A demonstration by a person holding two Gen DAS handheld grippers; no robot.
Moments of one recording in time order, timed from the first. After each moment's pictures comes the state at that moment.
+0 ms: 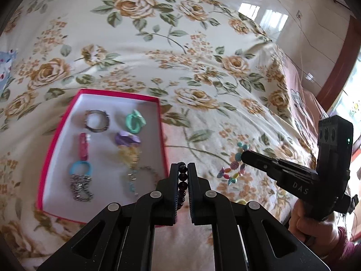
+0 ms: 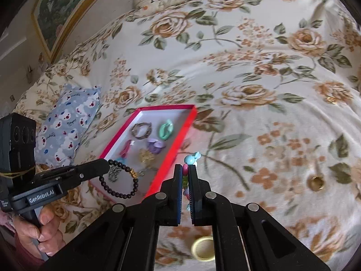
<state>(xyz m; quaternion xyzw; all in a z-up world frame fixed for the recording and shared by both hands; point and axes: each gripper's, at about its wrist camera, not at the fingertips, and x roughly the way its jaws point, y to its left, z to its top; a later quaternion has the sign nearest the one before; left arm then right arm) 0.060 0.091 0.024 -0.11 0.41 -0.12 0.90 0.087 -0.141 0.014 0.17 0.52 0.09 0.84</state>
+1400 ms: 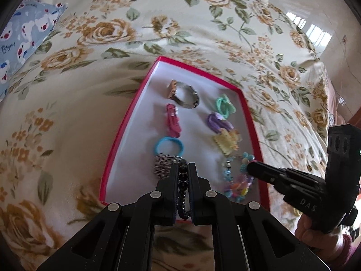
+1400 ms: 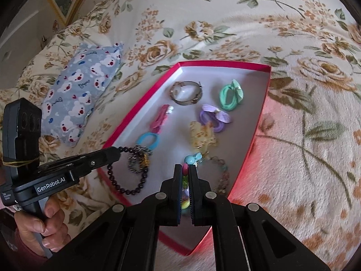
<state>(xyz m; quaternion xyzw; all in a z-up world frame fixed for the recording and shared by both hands) 0.075 0.185 -0.033 -0.17 0.45 -0.01 0.88 0.132 -0.028 -0.063 0.15 0.58 0.18 0.78</state>
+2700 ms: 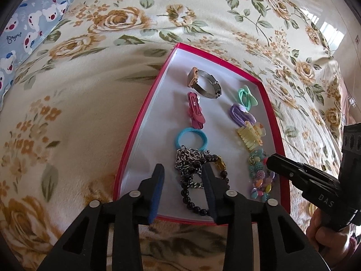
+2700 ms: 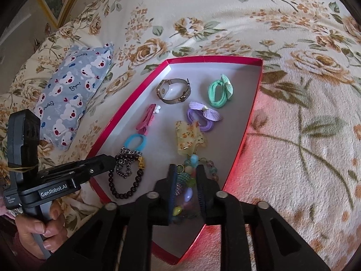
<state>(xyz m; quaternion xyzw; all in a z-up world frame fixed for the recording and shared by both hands) 0.085 0.191 -0.049 -0.16 0.48 0.02 0.86 0.136 -0.032 -0.074 0.15 0.59 0.17 0.78</state>
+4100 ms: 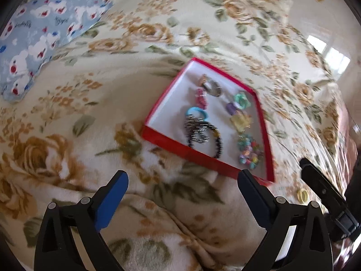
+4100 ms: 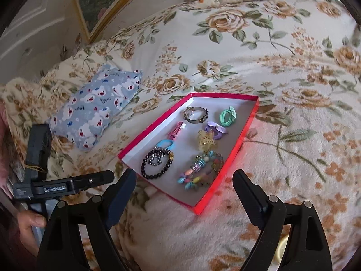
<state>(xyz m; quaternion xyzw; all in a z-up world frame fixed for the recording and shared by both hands) -0.041 0.174 -0.016 -0.19 0.41 0.06 0.89 0.053 -0.047 -0.007 0.12 0.47 0.20 0.85</state>
